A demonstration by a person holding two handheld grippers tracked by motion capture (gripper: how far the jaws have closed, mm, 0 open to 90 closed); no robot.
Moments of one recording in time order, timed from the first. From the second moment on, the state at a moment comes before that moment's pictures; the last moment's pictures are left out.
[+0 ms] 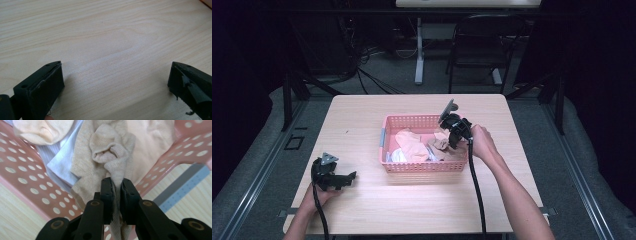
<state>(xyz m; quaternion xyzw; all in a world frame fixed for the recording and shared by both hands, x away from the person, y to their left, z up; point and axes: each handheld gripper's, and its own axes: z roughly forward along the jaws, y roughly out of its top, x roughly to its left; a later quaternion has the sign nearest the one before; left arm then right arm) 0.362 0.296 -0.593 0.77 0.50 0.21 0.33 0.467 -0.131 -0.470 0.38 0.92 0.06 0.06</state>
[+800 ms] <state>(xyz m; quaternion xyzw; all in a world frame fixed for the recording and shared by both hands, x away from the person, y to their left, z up) 0.362 0.296 -0.593 0.77 0.50 0.21 0.32 0.464 -0.137 -0.409 0.40 0.91 0.12 0.06</state>
